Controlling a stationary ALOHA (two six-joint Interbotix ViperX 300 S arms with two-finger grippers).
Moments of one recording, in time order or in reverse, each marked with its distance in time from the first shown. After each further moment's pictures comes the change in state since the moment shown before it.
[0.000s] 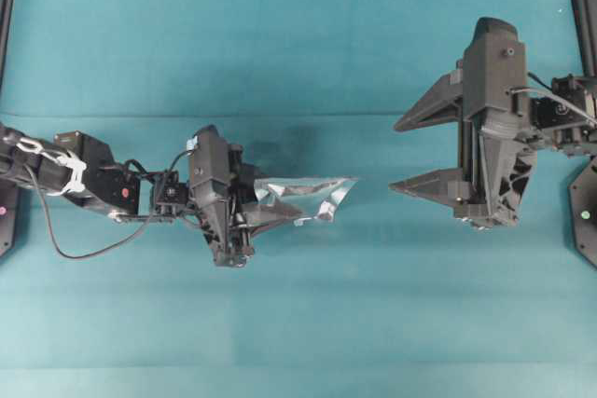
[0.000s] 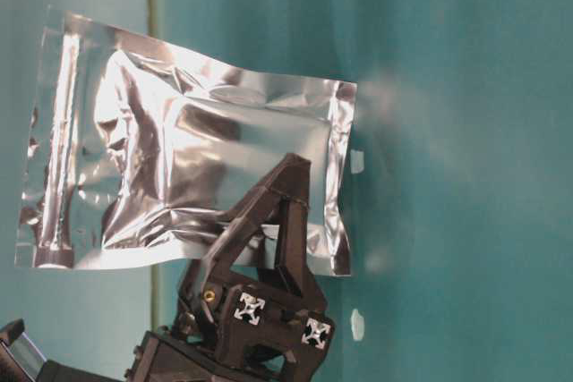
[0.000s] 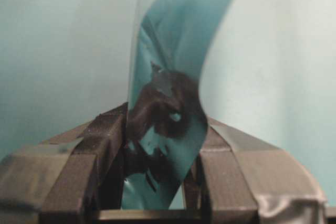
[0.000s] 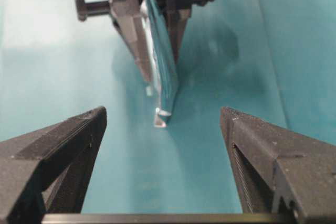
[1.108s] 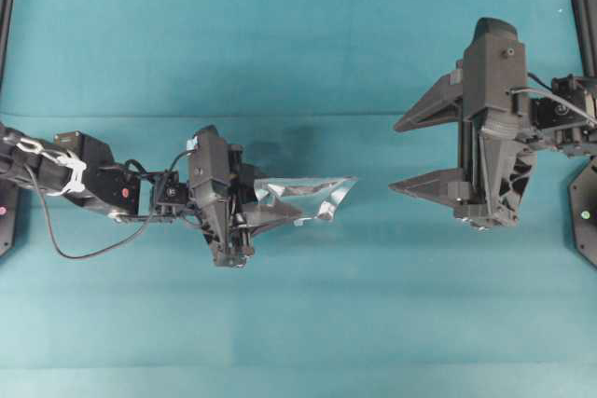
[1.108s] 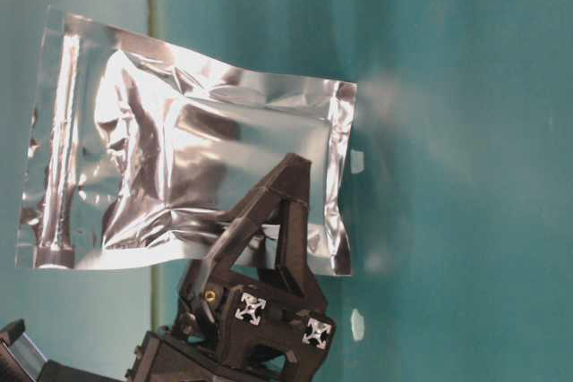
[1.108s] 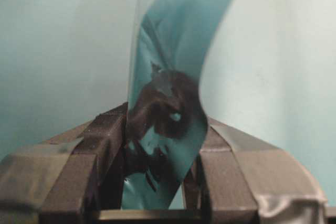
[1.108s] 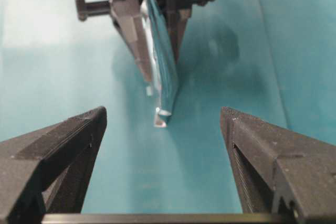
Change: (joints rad) left arm -0.002 -0.002 0.000 0.000 0.009 -0.002; right arm 0.002 0.000 0.002 0.000 0.000 0.000
